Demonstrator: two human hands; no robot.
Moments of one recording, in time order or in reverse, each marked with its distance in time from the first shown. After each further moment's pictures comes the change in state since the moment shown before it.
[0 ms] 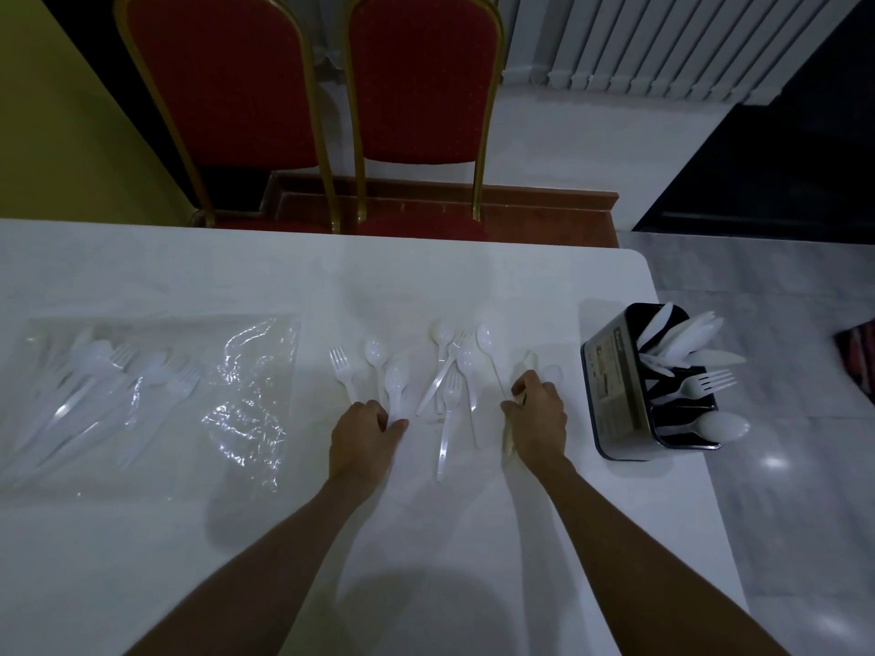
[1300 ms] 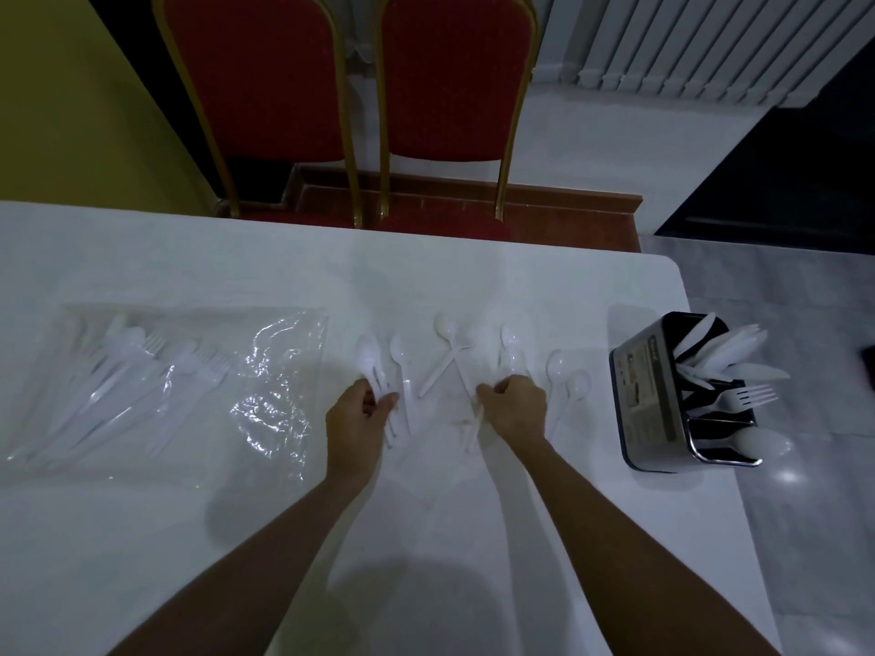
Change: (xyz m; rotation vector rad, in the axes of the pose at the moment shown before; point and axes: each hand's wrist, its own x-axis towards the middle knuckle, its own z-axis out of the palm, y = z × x) left_hand 0.009 -0.023 -0.024 -0.457 0.198 0.014; right_hand 0.001 -0.055 0.032 0.106 -0.118 0.118
